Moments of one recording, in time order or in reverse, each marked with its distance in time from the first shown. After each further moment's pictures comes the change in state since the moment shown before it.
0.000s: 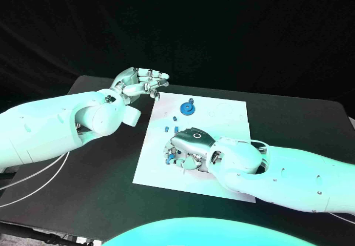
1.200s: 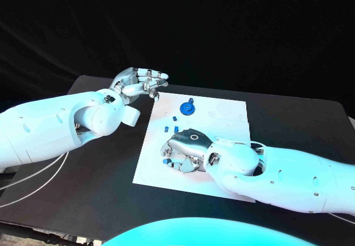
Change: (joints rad) left arm 0.000 -0.003 0.000 0.000 0.000 0.000 -0.002; left_hand 0.000 0.000 0.000 0.000 0.000 0.000 0.000 0.000 0.000 0.000 0.000 0.004 0.001 0.000 0.000 0.000 -0.001 0.000 0.000 0.000 0.000 0.000; right arm -0.001 0.013 -0.006 0.003 -0.023 0.002 -0.016; right_hand -0.095 -0.094 -0.027 0.025 0.010 -0.113 0.038 -0.072 -0.029 -0.096 0.006 -0.064 -0.020 0.000 0.025 0.000 -0.027 0.000 0.002 0.016 -0.079 0.000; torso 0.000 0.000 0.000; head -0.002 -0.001
